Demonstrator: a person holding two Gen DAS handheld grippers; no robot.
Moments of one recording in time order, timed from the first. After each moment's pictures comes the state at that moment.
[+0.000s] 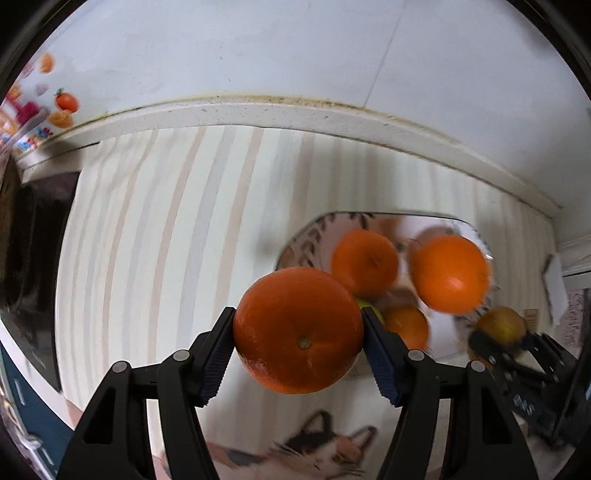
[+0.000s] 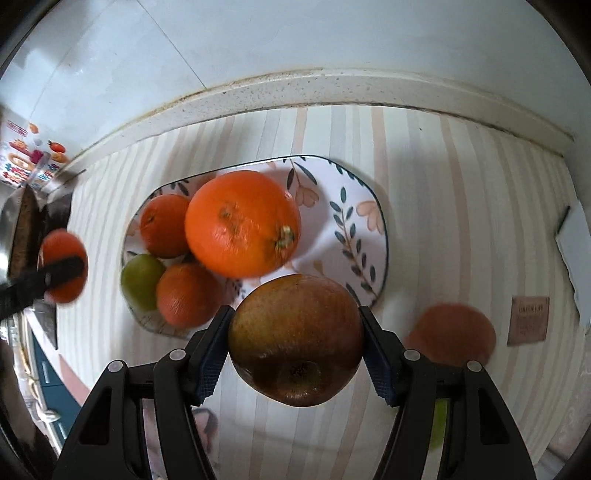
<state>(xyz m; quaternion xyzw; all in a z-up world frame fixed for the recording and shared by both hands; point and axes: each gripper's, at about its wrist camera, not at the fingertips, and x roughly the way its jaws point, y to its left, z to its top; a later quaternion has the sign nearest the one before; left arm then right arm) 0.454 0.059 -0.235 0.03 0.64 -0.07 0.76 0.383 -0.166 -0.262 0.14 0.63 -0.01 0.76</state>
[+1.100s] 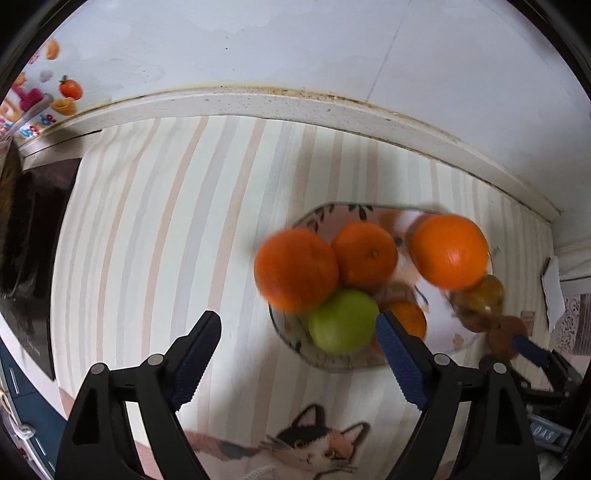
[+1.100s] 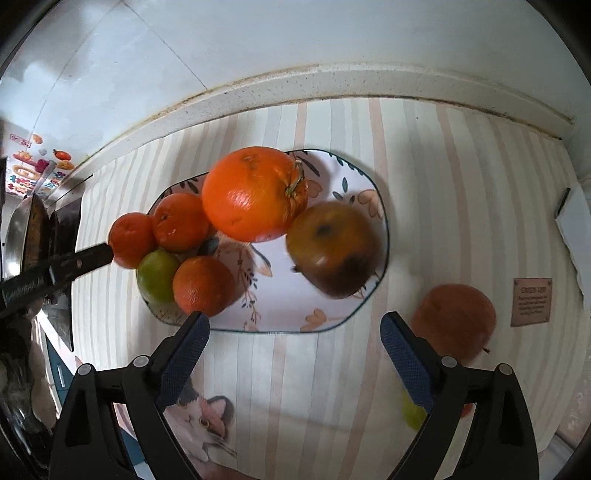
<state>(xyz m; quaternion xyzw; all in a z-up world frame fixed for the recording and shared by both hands) 0.430 0.061 -0.216 0.01 0.64 -0.06 0.76 0.369 -0.178 -0.250 0.17 0.64 -0.01 0.75</state>
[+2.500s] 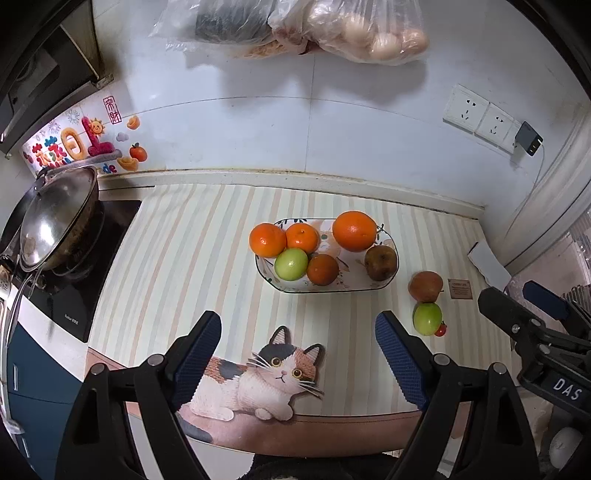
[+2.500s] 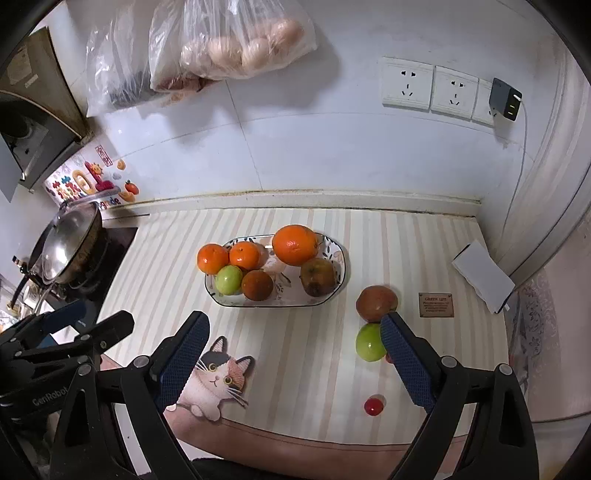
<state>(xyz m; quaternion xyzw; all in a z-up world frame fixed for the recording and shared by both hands) 0.240 0.039 -0.071 0.02 0.49 -0.09 0.86 0.198 -0.150 -0.038 0.11 0.47 -0.03 0.88</state>
